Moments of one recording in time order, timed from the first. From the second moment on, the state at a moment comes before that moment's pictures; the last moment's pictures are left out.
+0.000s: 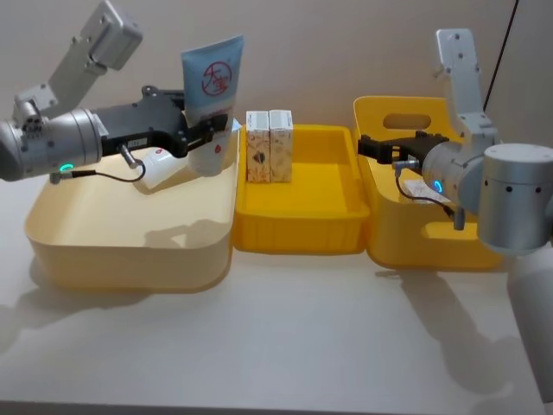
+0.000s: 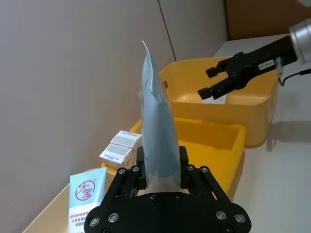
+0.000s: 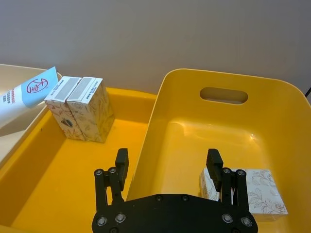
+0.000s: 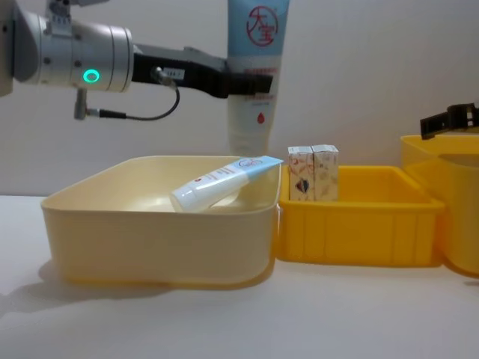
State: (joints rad) left arm -0.90 0.30 0.54 -1.04 -0.31 0.02 -0.82; right arm 0.53 0.13 -0.09 -1.48 0.10 0.79 0.04
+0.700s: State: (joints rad) left arm -1.00 0.23 0.57 -0.88 -0.30 -0.13 -0.84; right arm 0.54 0.13 -0.09 -1.49 0.10 0.78 0.05
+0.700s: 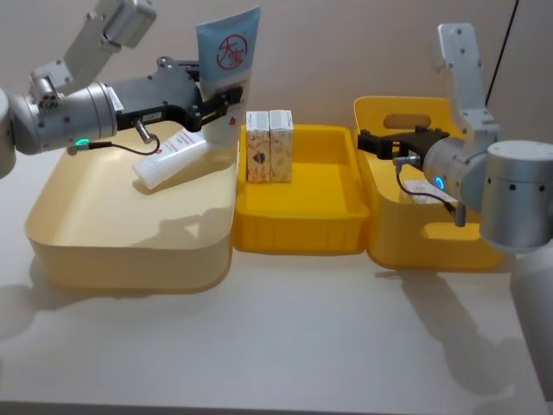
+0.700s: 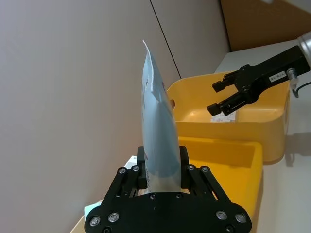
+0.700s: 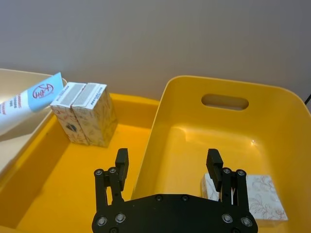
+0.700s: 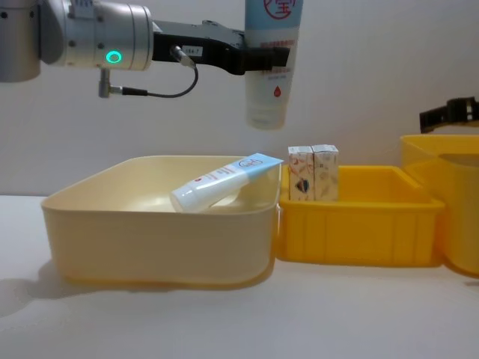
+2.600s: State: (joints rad) left arm -1.32 -0.01 0.64 -0.12 -0.42 -0.51 -1.06; right arm 0.57 0.22 -0.20 -1.55 0.31 0.62 0.50
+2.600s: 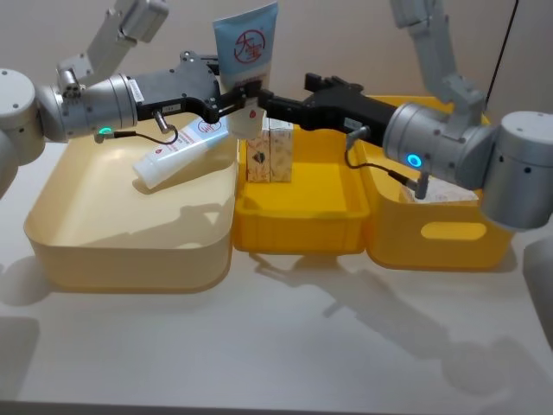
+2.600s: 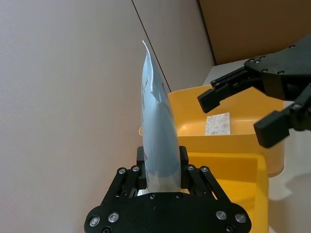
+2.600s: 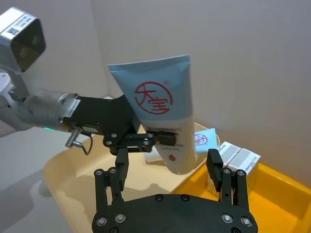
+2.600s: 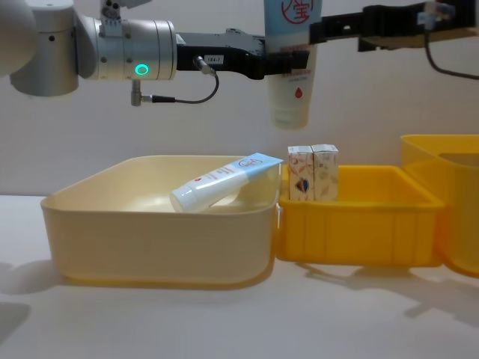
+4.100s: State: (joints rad) left arm -1.33 -0.02 0.64 -0.11 -0.42 -0.52 -1.06; right arm 0.57 0.23 -0.42 -1.40 0.02 0.38 0.27
